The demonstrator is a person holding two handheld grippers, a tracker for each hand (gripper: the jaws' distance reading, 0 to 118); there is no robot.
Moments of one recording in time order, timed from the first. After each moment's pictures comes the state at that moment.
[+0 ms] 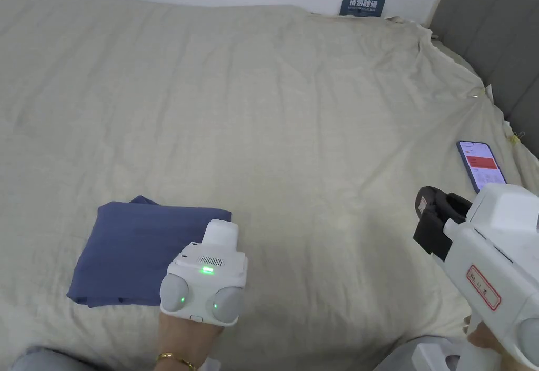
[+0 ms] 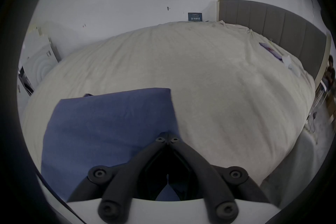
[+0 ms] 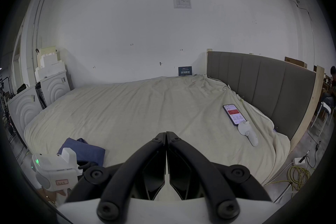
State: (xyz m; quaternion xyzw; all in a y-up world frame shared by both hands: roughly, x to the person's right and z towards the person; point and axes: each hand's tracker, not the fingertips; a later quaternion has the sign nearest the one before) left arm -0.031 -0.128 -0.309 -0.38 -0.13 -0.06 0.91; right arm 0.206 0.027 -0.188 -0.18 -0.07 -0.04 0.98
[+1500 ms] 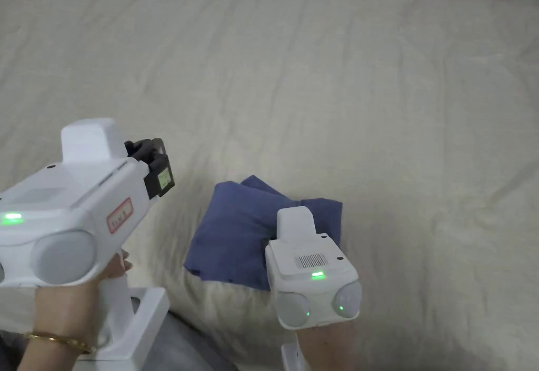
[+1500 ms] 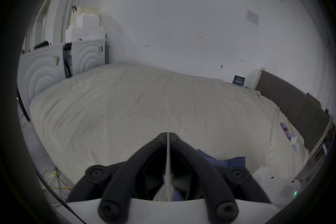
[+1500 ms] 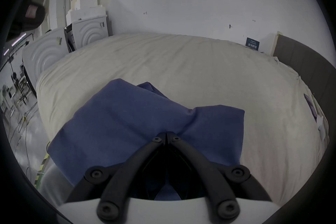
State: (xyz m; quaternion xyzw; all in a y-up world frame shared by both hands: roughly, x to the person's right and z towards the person) left arm -0.278 0.008 -0.299 -0.22 0.00 0.11 0.97; right arm -0.073 -0.140 -0.318 -0.32 0.11 0.05 0.94
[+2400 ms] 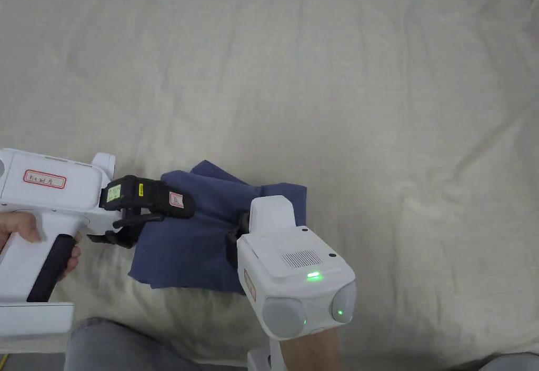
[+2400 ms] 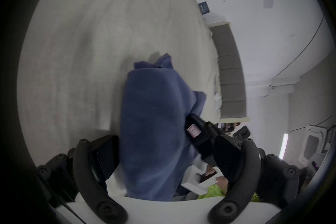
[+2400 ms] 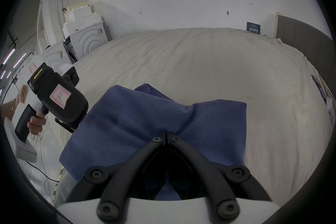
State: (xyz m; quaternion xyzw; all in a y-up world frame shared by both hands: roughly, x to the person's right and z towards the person) left arm -0.334 -0.139 -0.440 -0.56 -0.35 0.39 0.64; right arm -0.052 -0.135 -0.325 -0.35 0.12 -0.03 0.93
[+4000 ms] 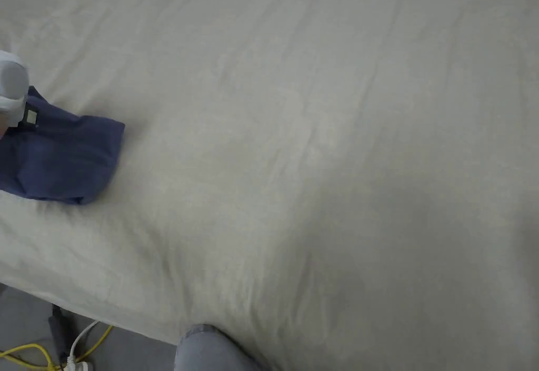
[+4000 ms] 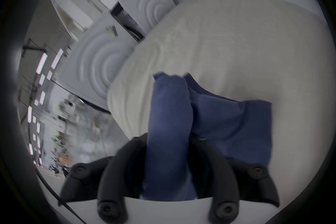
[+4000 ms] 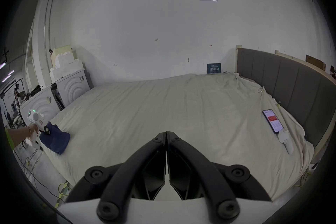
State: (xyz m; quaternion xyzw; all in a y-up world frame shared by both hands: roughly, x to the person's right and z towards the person) left arm -0.556 -0.043 -0.463 -0.48 0.35 -0.15 0.79; right arm 0.102 0.057 -0.289 -0.21 0.02 -0.06 0.98
